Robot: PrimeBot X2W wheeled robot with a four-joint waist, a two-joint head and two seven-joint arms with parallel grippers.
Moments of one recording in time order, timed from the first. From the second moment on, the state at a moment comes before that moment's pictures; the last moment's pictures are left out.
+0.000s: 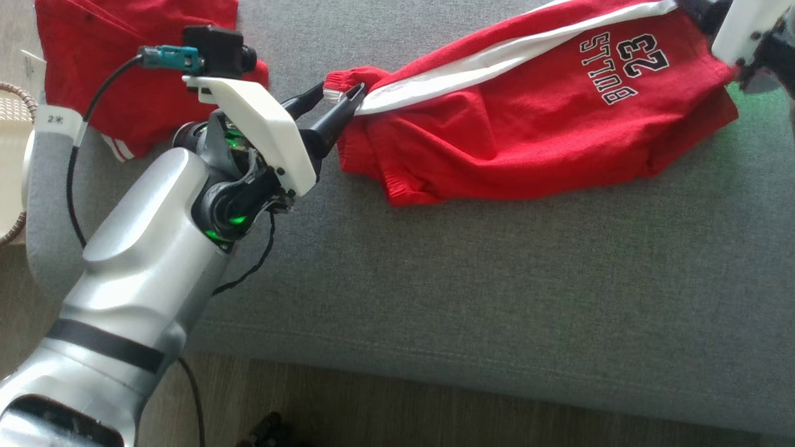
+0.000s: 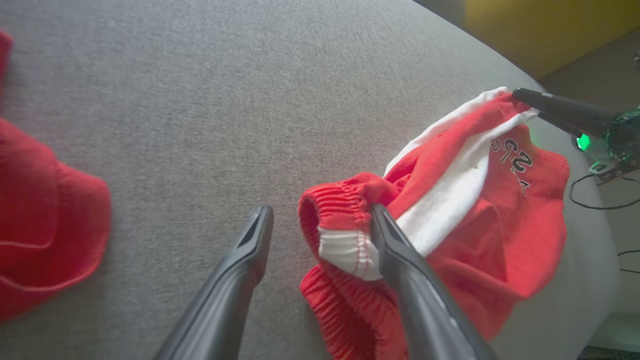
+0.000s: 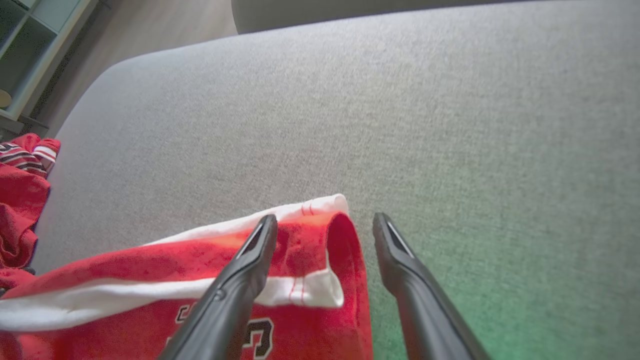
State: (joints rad) left arm -0.85 0.25 -0.73 0.53 -1.07 -0.09 0.25; right arm -1.09 -0.34 0.16 0.80 0.63 0.13 0.51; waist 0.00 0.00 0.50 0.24
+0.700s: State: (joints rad) left arm -0.84 0.25 -0.68 0.65 -0.94 0.02 -0.10; right arm -0.98 -0.33 0.18 0.70 0.68 0.13 0.09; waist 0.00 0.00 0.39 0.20
